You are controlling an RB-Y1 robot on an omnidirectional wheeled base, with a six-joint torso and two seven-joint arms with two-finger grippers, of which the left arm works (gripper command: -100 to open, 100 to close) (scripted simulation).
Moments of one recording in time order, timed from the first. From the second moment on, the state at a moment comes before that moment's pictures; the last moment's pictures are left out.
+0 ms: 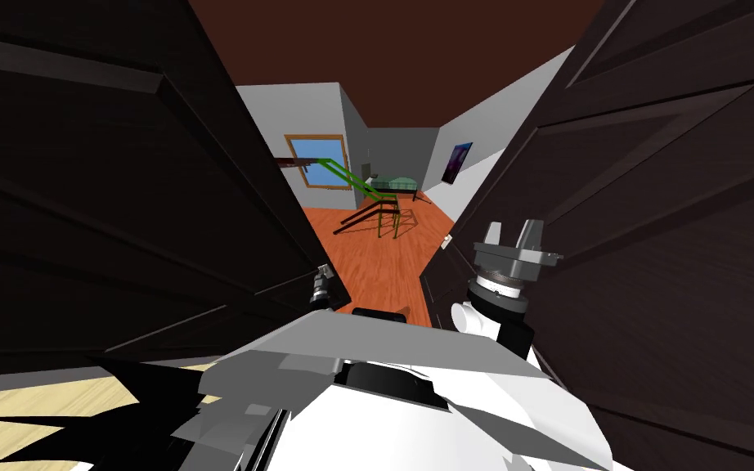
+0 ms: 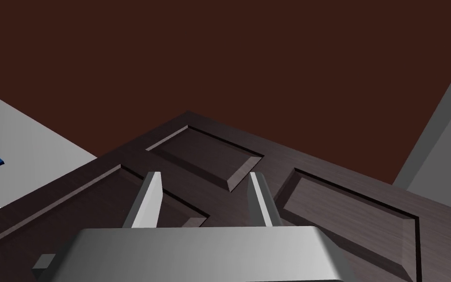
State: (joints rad) arm 0.20 0.08 0.15 -0.98 0.38 -0.78 -0.20
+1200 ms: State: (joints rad) arm 0.24 0.05 0.22 -1.03 0.45 -0.77 -0.24
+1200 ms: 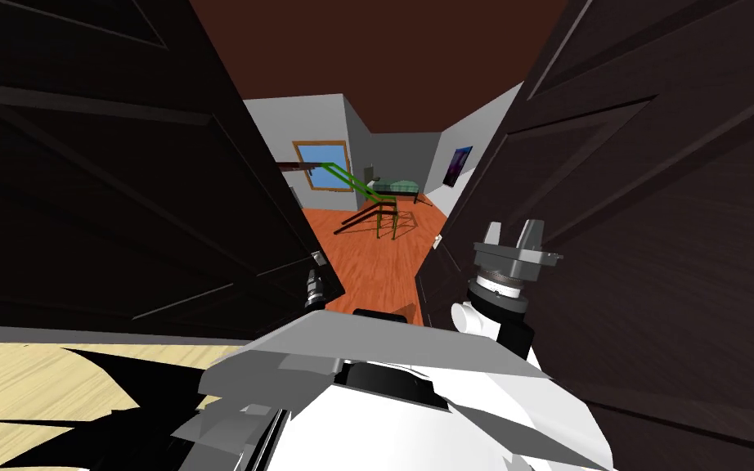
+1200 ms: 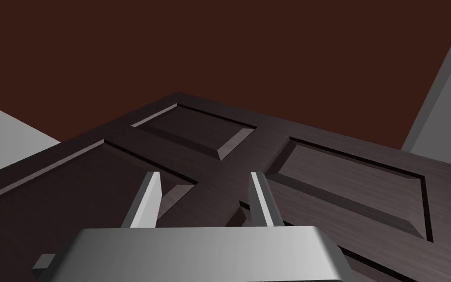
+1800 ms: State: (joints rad) arm 0.22 0.06 0.23 -1.00 0.46 -0.79 -0.24
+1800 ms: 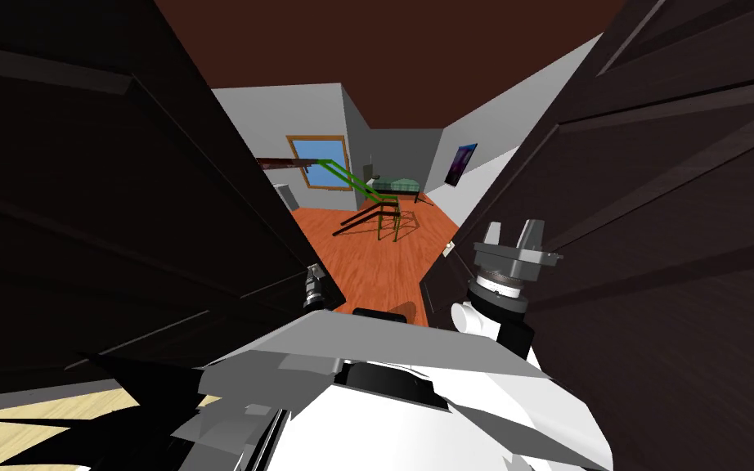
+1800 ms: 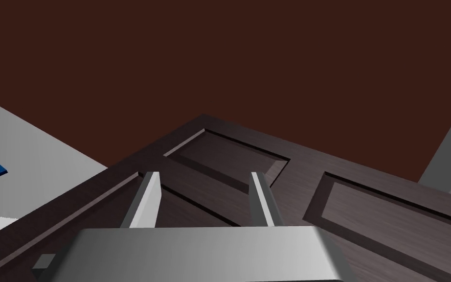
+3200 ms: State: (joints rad) arm 0.22 0.06 0.25 -0.99 0.47 -0.79 -0.24
